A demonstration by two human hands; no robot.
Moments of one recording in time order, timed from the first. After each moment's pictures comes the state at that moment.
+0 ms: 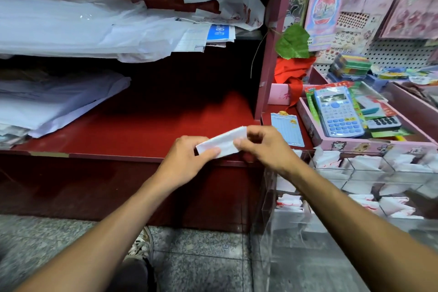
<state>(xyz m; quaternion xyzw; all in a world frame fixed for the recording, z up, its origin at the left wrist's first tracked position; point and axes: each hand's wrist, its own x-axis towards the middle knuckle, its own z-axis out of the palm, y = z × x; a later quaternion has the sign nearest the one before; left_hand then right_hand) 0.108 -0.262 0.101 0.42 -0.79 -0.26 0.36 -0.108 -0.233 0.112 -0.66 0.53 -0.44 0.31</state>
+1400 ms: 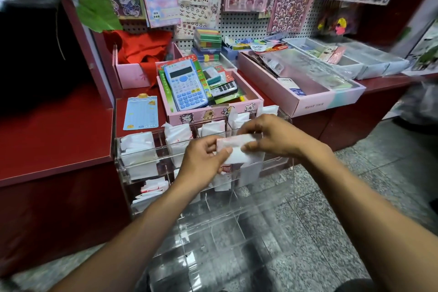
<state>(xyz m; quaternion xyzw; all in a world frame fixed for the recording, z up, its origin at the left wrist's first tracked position) -0.196 -0.126 0.081 0.31 -0.69 -0.58 0.30 -0.382 -0.059 0.132 -0.66 0.71 -0.18 0.15</state>
